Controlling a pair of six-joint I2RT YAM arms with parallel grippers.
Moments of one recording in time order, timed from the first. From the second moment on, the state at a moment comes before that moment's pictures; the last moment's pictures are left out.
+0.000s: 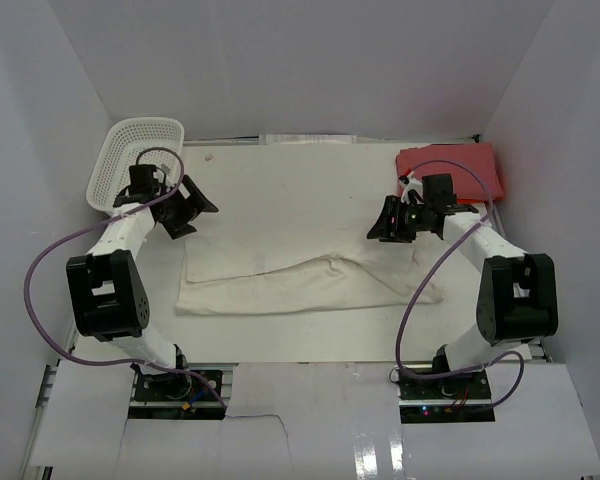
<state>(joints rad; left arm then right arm) 0.14 1.62 1.15 -0.46 0.41 -0.52 0.11 1.54 0.99 -0.37 -0.59 0.25</state>
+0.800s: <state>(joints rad) 0.05 1.73 1.23 -0.51 0.46 -0.45 0.19 1.84 1.17 -0.37 -0.60 0.18</state>
